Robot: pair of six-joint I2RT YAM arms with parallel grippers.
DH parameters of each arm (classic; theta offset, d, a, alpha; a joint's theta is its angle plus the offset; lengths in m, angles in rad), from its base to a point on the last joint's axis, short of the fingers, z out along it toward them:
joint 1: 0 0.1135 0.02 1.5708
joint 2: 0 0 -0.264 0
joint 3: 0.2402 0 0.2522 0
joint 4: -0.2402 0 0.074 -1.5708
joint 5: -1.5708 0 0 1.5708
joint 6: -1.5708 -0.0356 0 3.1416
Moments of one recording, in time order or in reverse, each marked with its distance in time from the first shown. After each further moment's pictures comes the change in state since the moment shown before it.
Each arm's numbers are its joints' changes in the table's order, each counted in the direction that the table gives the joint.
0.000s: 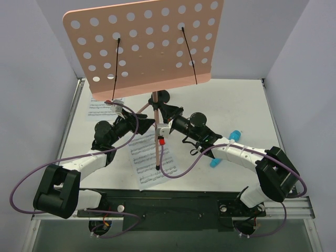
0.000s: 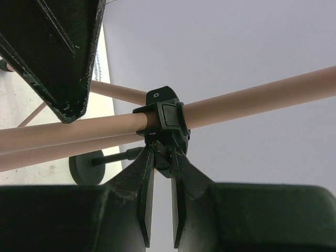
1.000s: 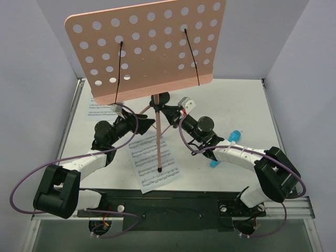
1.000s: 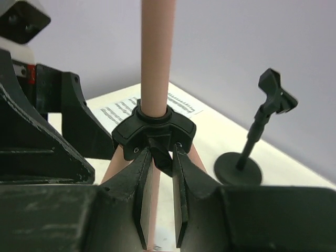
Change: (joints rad) left arm 0.001 0.000 0.000 -0.002 -0.005 0.016; right arm -0.034 0.006 -0.091 0.266 -0.110 -1.106
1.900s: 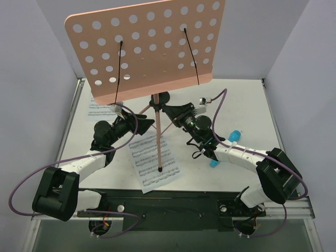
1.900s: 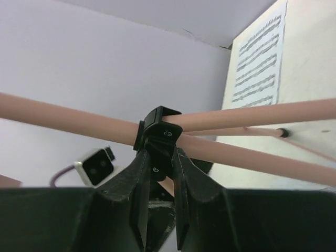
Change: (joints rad) left arm 0.003 0.022 0.000 -0.033 0.000 -0.019; right arm -0.003 0.027 0.002 -0.172 -0.249 -1.312
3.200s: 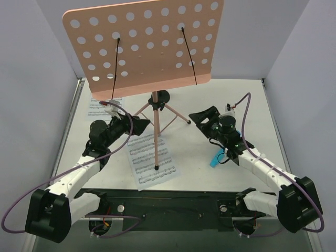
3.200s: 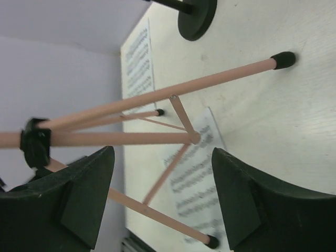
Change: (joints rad) left arm 0.001 0.191 0.038 -0.348 0.117 -0.084; right arm -0.285 0.259 -0.158 -0.466 0.134 -0.063
